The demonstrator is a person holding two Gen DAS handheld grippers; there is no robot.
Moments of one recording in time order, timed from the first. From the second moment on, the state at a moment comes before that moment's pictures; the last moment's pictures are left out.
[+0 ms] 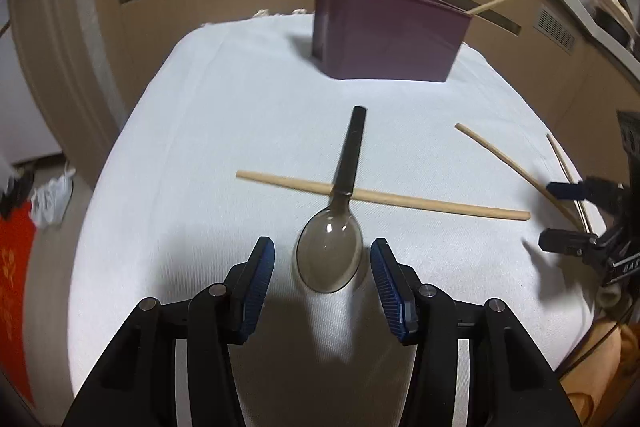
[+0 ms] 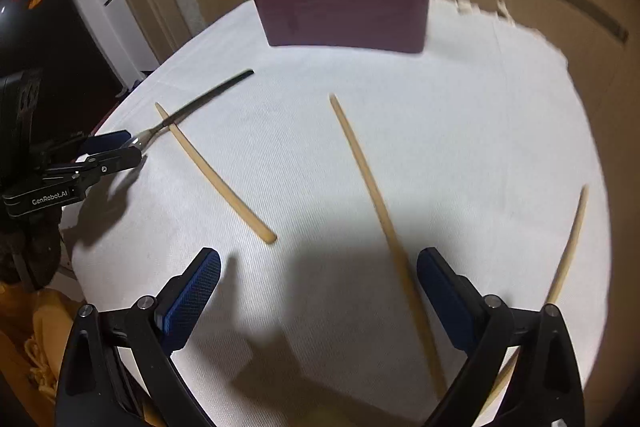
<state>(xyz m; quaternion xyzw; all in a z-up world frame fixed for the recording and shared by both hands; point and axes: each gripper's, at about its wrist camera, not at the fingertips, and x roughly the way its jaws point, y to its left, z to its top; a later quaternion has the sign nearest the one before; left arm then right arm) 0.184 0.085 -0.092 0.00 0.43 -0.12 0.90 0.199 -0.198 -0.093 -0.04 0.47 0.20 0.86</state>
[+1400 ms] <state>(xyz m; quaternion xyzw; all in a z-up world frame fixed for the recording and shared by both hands) 0.157 0.155 -0.040 -0.08 0.35 -0.10 0.93 0.262 -0.019 -0.093 -0.25 0.47 0.35 0.77</state>
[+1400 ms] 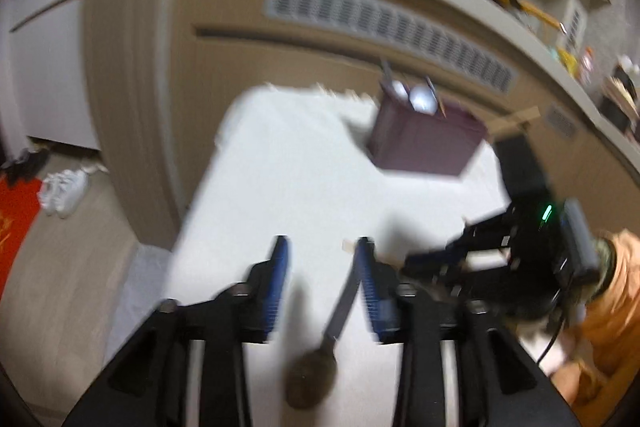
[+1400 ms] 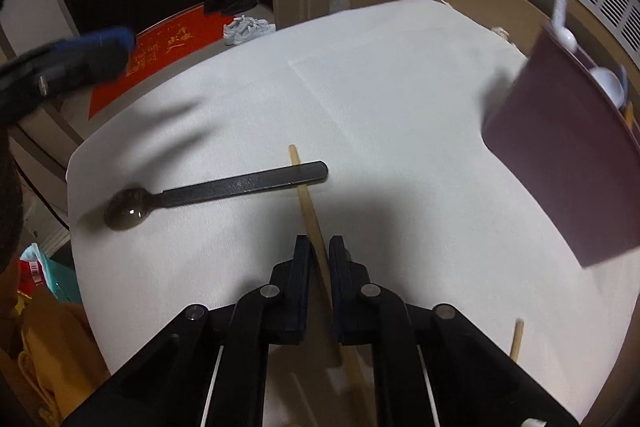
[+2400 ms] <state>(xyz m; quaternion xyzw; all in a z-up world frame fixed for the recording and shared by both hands) 0.206 0.063 -0.055 0.05 0.42 -0.16 0.89 0.258 -0.120 -0.094 -0.18 0.49 0.27 0.81</state>
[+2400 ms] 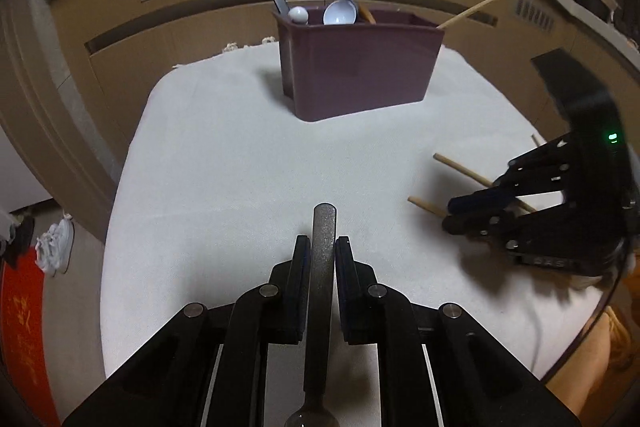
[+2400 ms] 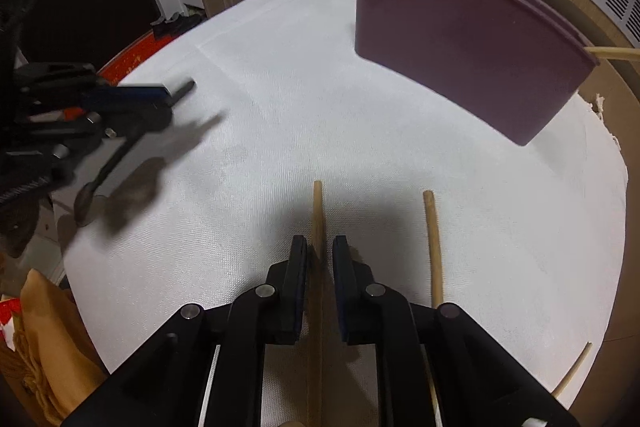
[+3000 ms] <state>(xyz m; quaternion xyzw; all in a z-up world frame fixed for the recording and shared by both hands) 0.141 0.020 0.023 0.05 0.31 -0.18 0.93 0.173 -0.187 -0.015 -0.09 0.40 0.24 0.88</state>
